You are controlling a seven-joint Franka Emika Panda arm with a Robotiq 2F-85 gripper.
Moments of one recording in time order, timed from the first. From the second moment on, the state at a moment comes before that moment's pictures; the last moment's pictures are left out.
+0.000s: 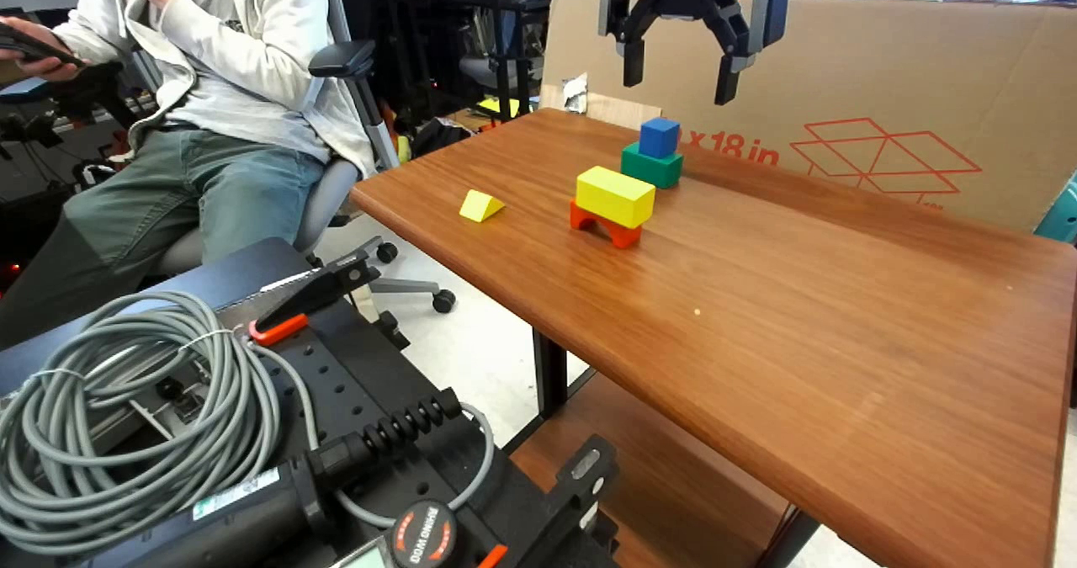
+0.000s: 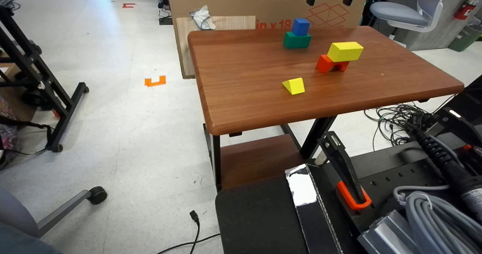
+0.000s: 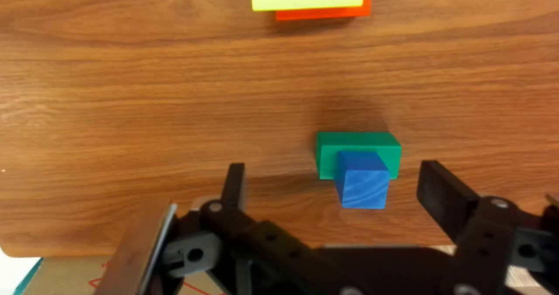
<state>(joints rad) 0.04 0.46 0.00 -1.95 -0.06 2.46 0.07</state>
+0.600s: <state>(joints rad) 0.05 0.60 0.02 -1.82 -0.05 2.45 0.07</state>
